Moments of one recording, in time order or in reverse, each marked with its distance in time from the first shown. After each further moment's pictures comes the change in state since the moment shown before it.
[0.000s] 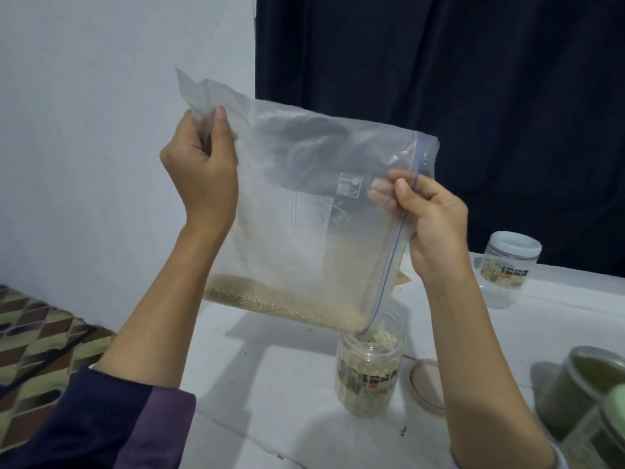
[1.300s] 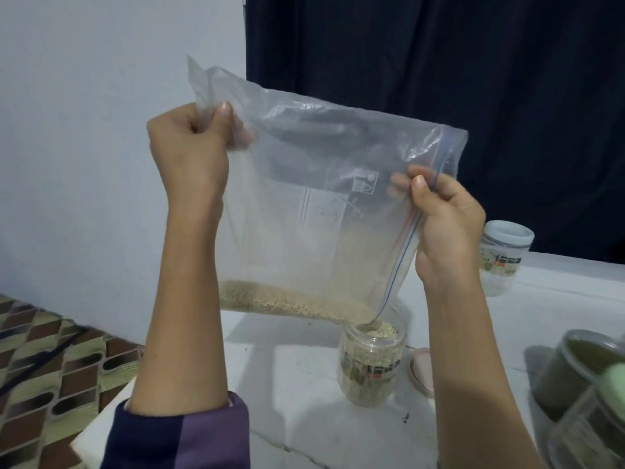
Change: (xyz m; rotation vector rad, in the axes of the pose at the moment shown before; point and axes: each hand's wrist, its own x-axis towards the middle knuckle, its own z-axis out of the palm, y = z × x) left_hand 0.011 0.021 -0.010 0.002 -0.120 -0.345; right_hand -0.017 0.003 0.005 -0.099 0.191 -0.041
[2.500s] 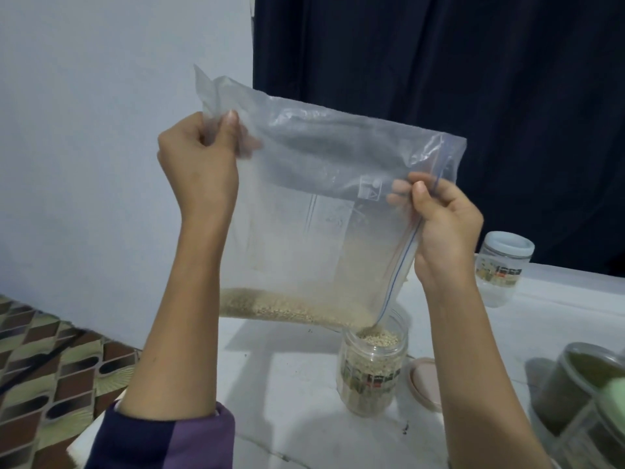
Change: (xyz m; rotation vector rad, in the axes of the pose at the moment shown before) left_hand 0.003 -0.009 0.003 0.034 0.064 0.082; right_hand 0.004 -0.002 0.005 0.017 -0.024 -0.040
